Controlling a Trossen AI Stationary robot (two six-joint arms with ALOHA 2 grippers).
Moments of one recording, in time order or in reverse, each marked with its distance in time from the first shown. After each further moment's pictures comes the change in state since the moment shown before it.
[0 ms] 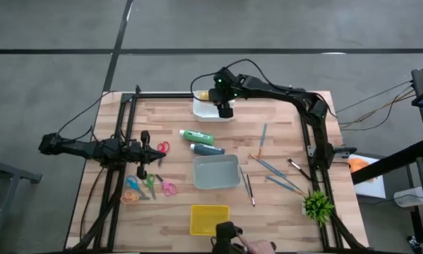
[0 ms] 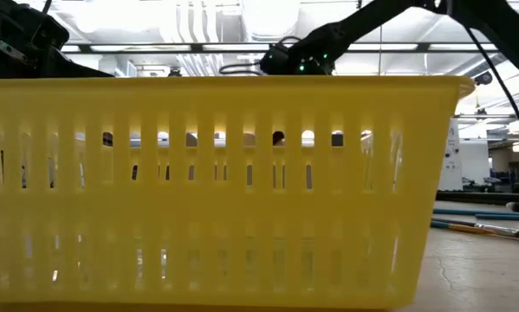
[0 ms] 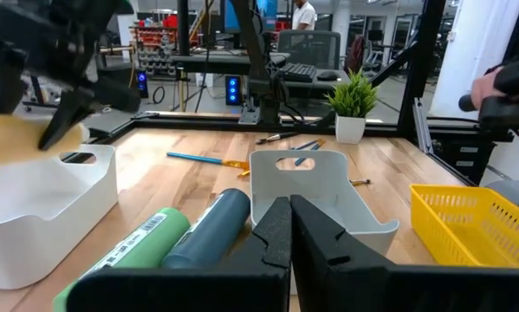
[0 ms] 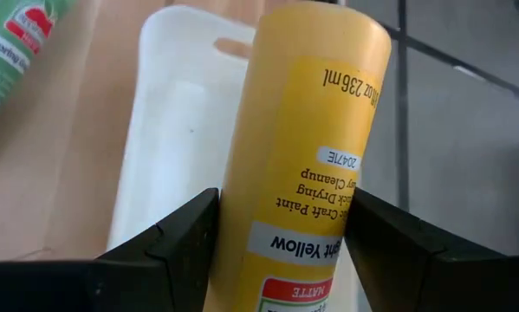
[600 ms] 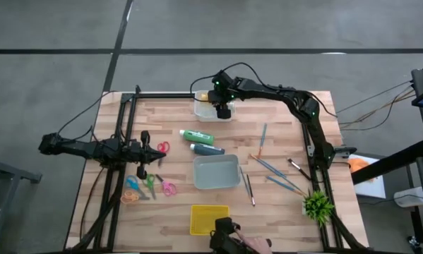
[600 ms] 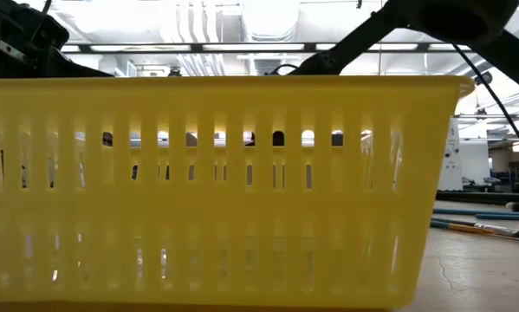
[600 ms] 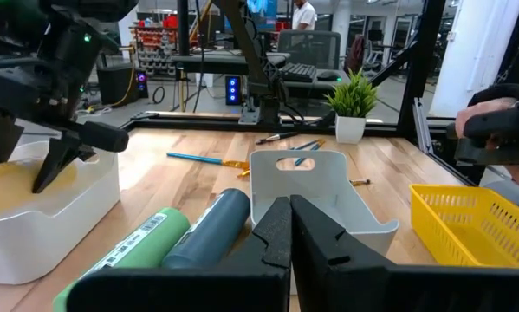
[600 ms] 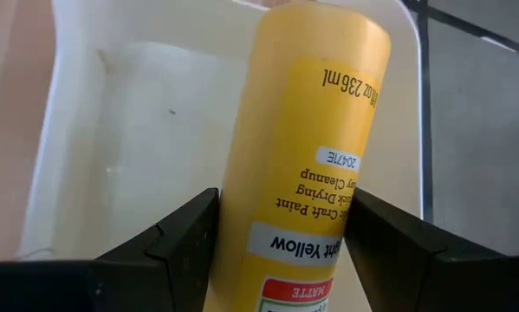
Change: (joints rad) left arm 0.000 0.000 0.000 0.000 0.000 0.000; right arm -0.030 0.118 0.000 0.075 -0.021 0.027
